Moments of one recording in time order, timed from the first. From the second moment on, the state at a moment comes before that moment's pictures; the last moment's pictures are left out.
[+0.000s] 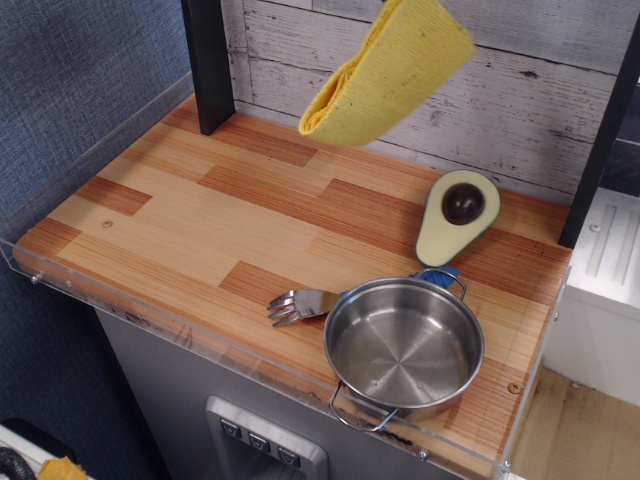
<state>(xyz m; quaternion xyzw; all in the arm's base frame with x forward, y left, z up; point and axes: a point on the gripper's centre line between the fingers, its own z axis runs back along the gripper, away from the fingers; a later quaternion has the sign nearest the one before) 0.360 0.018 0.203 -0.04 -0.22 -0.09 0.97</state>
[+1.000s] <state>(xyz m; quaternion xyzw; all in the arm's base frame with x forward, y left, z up) 0.348 0.020 0.164 -0.07 -0.07 -0.11 0.99</state>
